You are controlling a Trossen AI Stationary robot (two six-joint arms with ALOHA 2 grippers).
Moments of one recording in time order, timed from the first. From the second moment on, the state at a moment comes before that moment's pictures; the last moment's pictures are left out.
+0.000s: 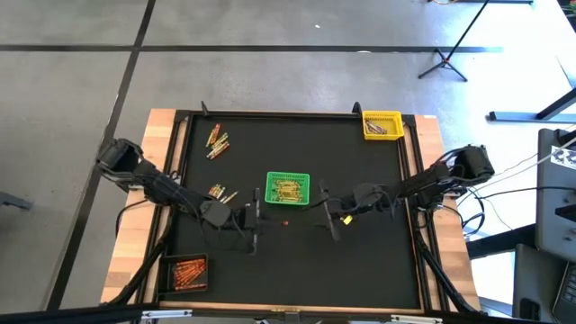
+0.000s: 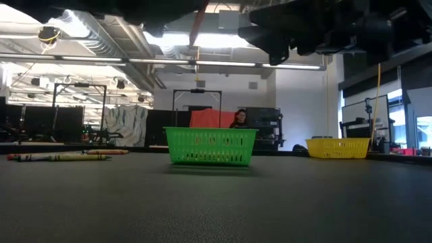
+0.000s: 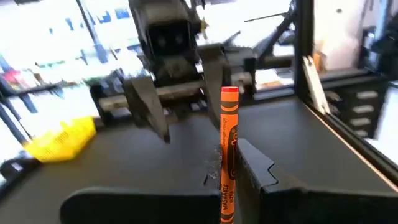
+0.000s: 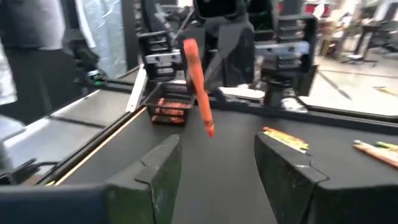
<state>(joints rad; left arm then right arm) -0.43 1.53 0.63 0.81 -0.44 0.11 0.22 1.56 0.55 0.96 -0.05 -0.06</state>
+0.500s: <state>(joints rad) -0.77 1.42 1.10 -0.77 -0.29 -0.81 0.22 1.51 0.59 0.75 -0.06 -0.07</state>
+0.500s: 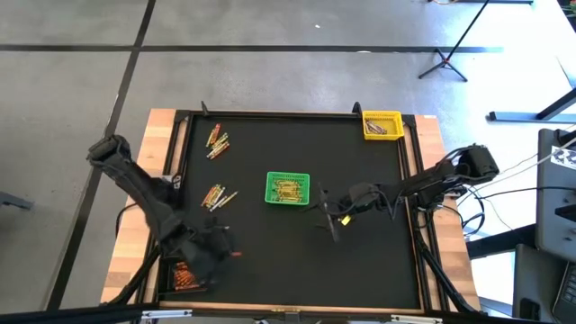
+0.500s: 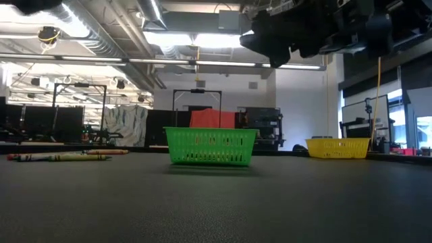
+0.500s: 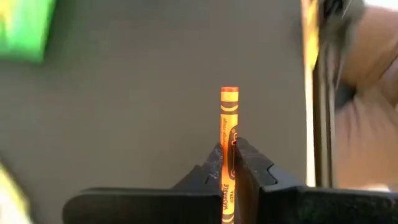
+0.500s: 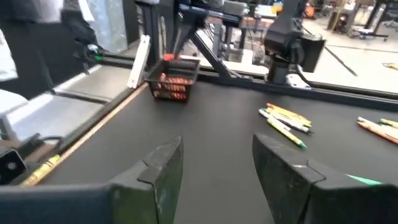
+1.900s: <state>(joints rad) -0.67 1.36 0.97 -0.76 -0.42 -1.12 0.21 1.38 0.59 0.55 0.20 -0.16</state>
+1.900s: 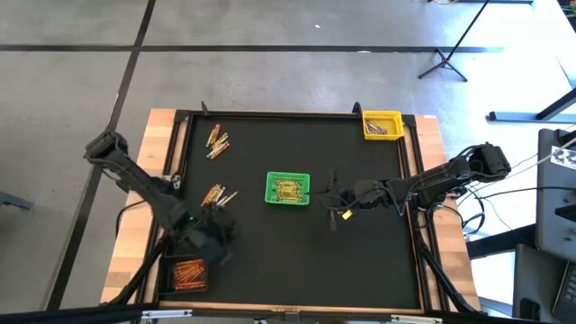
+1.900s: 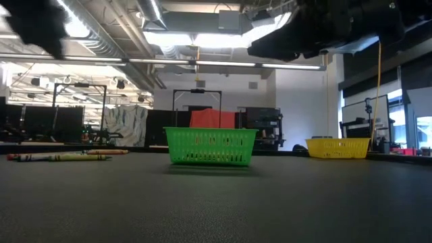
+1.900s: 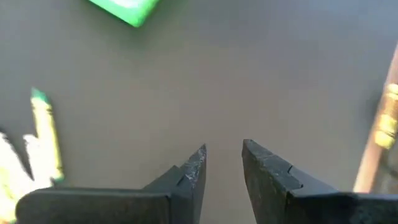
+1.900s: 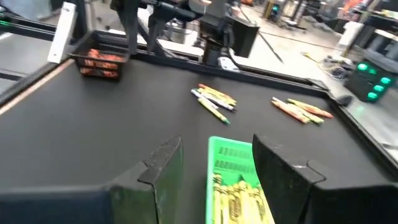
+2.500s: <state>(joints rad) -0.18 1.43 0.85 -0.88 -0.31 -0.82 0.21 1.34 0.59 0.33 0.26 -0.01</state>
